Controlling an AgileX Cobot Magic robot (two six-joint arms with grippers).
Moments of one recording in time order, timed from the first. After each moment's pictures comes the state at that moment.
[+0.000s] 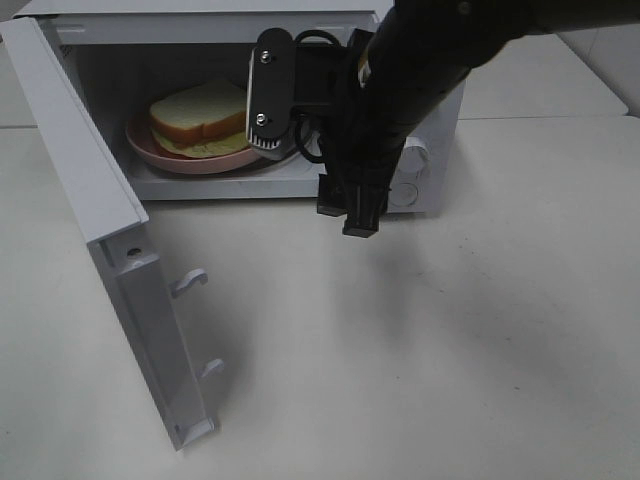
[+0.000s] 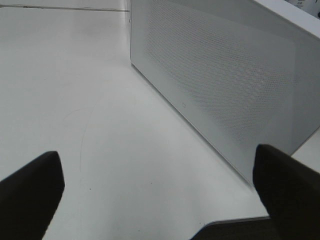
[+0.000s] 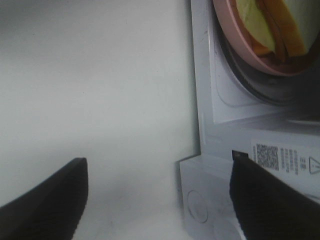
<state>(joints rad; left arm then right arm) -0.02 -0.01 -0.51 -0.14 1.07 0.05 0.71 1.70 -1.21 -0.27 0.52 -0.66</state>
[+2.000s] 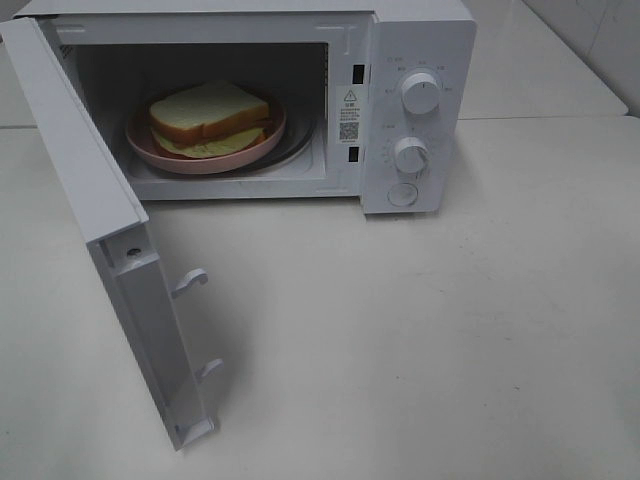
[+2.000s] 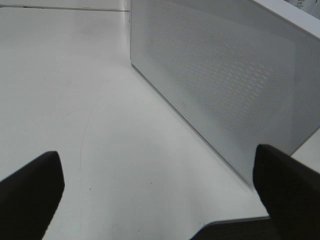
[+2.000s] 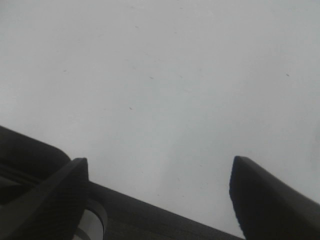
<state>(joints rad) -0.02 -0.01 -0.51 -0.14 1.07 0.05 0.45 0.77 -0.78 -0.17 1.10 0.12</state>
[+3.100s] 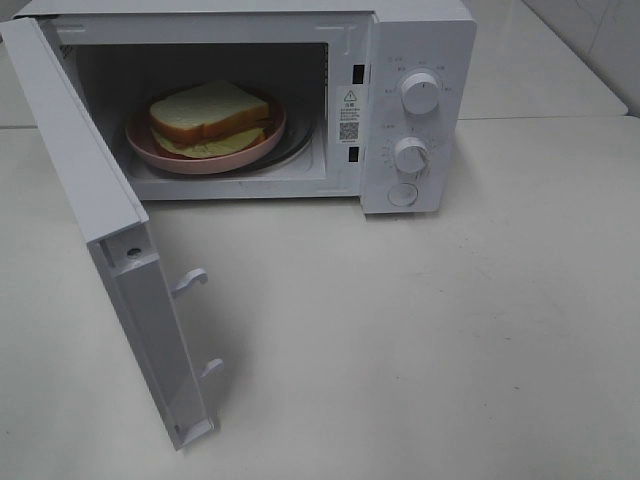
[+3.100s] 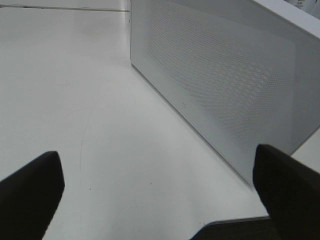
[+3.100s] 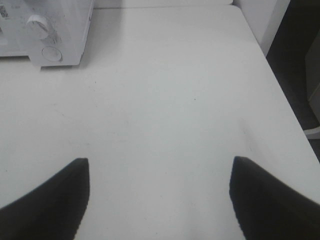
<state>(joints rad) -0.02 -0.01 -0.51 -0.14 1.07 0.05 0.06 0.02 -0.50 -0.14 1.02 0.12</state>
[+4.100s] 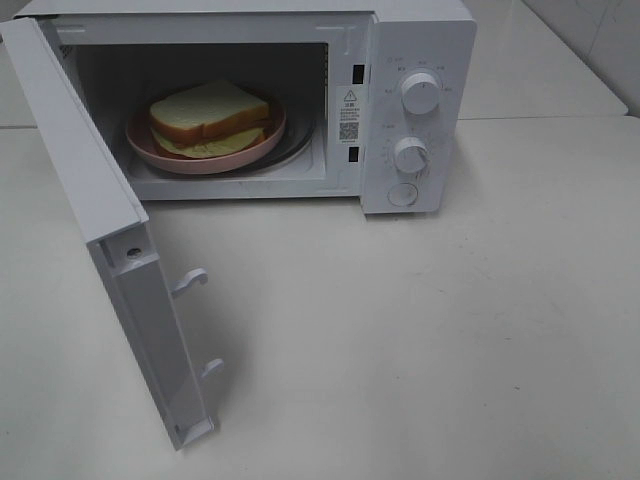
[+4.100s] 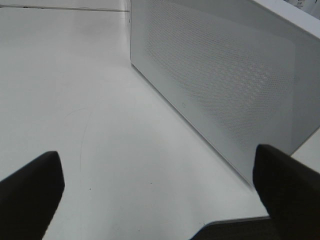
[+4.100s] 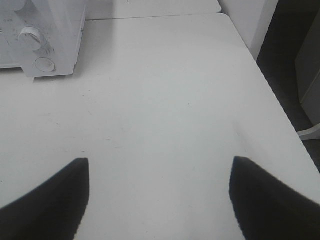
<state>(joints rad) -0.02 -0.01 -0.51 -0.14 1.07 0.05 0.01 0.00 -0.50 -0.12 1.01 0.10</state>
